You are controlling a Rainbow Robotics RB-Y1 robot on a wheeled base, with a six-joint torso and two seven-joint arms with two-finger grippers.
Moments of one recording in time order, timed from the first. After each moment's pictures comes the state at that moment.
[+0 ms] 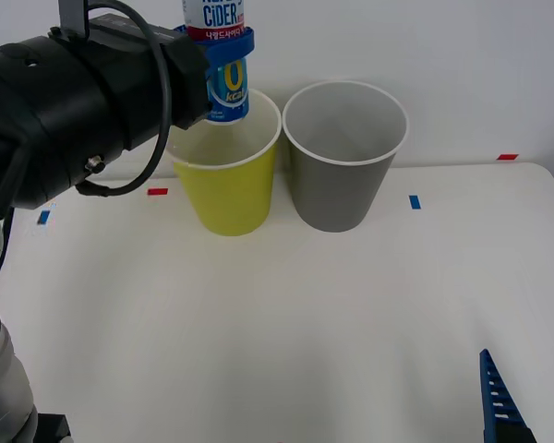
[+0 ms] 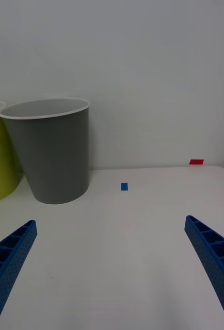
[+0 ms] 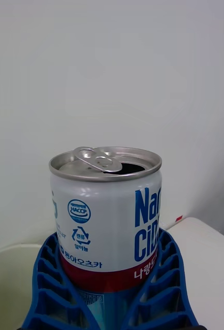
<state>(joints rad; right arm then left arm) 1.17 -0.42 0.18 -2.36 -0.23 -0.47 1.55 -0.47 0.18 0.06 -2.47 0.63 1.24 -1.54</state>
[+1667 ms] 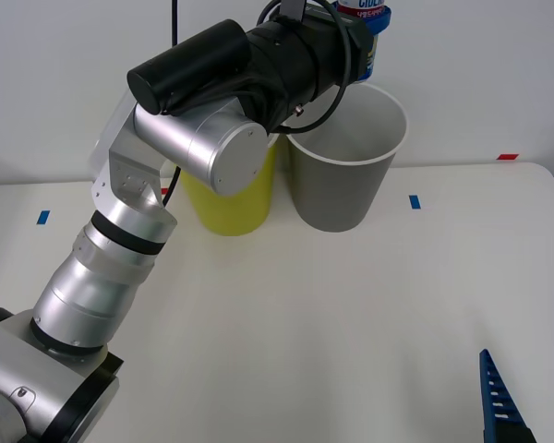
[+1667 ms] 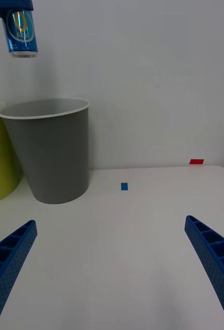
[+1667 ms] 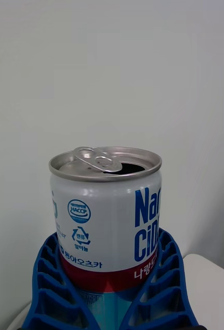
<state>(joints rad) 1.17 -0.42 0.18 -2.36 -0.23 -0.47 1.55 -0.79 0.16 -0.32 -1.70 0.45 0.55 -1.51</state>
